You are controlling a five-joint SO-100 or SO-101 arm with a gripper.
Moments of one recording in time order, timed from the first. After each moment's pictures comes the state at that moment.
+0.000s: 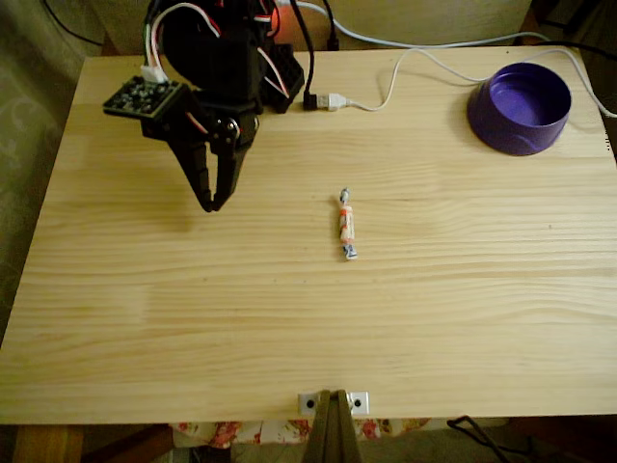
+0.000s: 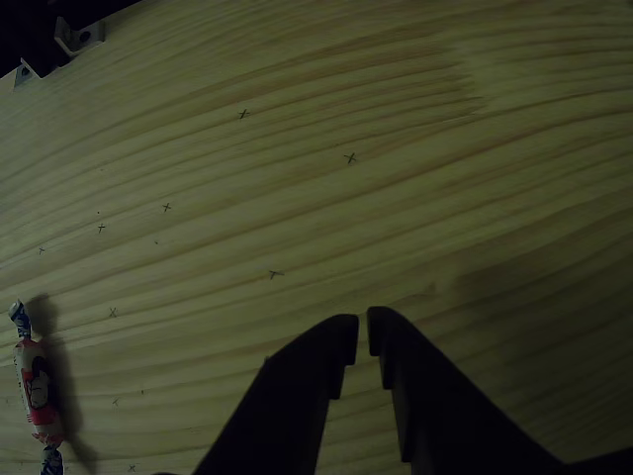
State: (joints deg) arm 6.2 180.5 173.8 54.5 1.3
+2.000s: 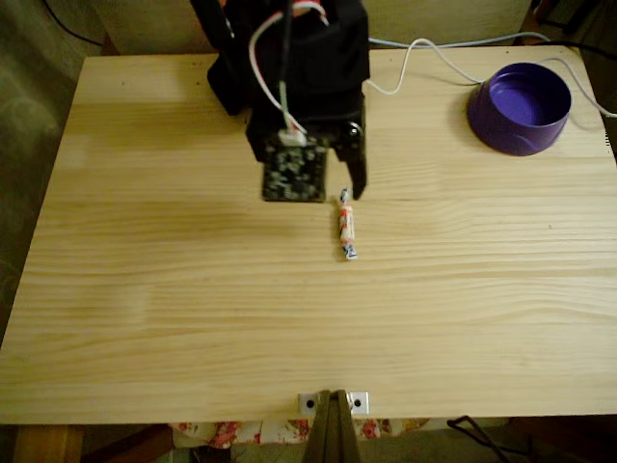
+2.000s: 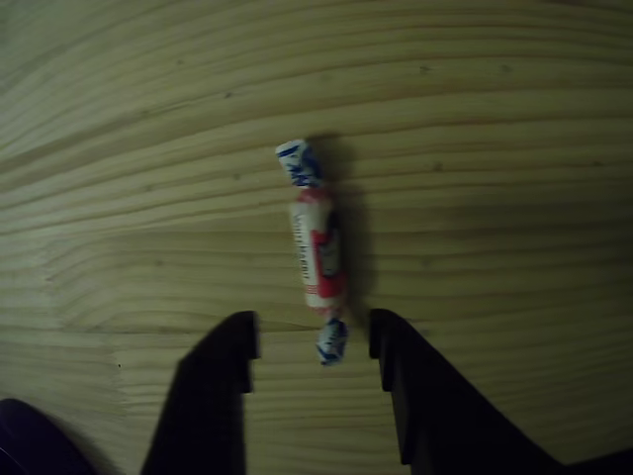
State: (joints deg) arm -31.3 119.4 129.1 61.3 28.7
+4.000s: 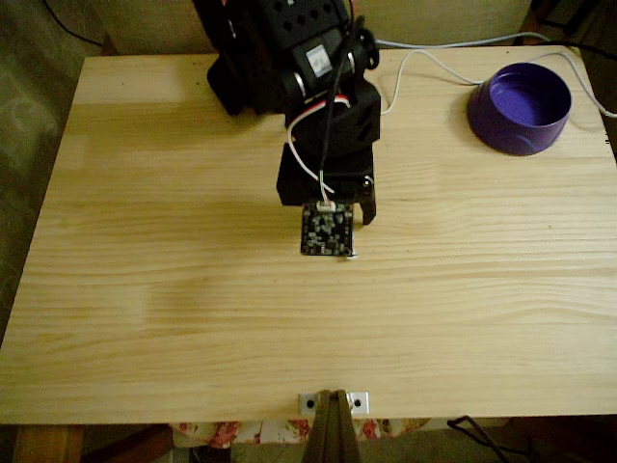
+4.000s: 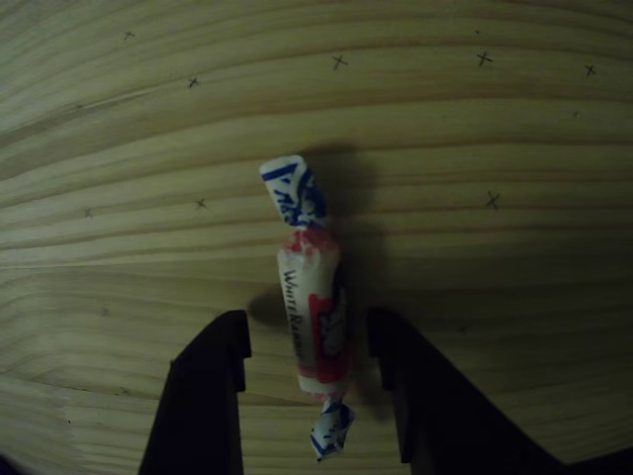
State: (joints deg) arm -32.1 99.8 133.0 42.8 27.6
